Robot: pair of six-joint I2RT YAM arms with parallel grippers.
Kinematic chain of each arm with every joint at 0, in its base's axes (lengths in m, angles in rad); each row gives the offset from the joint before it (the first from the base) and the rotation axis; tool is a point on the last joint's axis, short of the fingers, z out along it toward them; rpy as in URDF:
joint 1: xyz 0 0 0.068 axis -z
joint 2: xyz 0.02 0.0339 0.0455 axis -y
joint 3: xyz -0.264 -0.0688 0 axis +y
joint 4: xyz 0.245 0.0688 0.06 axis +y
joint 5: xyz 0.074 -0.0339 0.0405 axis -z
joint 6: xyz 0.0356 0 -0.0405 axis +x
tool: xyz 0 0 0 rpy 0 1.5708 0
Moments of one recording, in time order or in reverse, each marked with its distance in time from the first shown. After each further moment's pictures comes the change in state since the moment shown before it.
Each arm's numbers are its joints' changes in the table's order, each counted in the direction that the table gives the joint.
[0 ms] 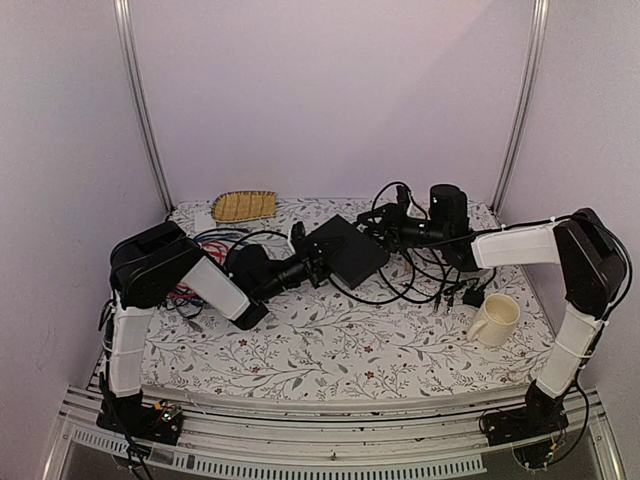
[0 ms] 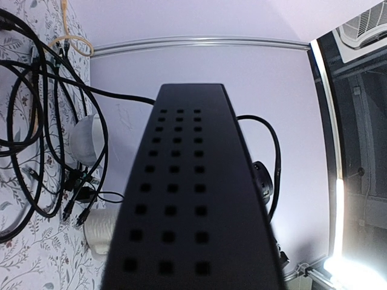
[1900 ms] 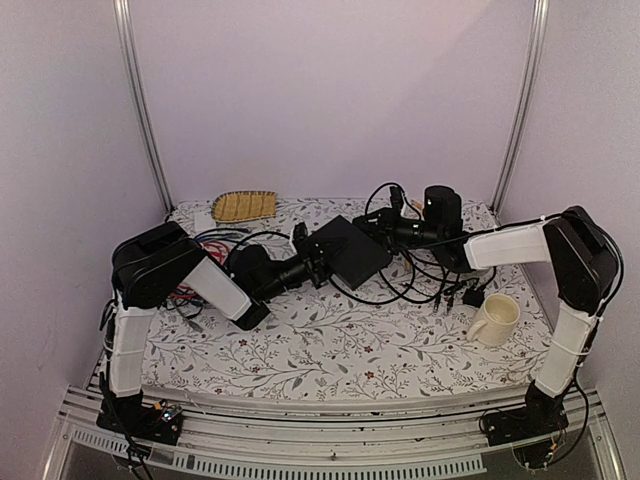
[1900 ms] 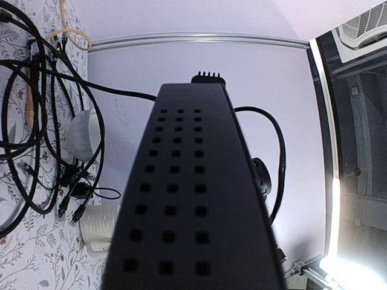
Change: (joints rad) left arm 0.005 -0.010 -0.012 -0.007 0.016 -0.026; right arm -0.018 -0.054 -0.026 -0.064 -0.026 0.042
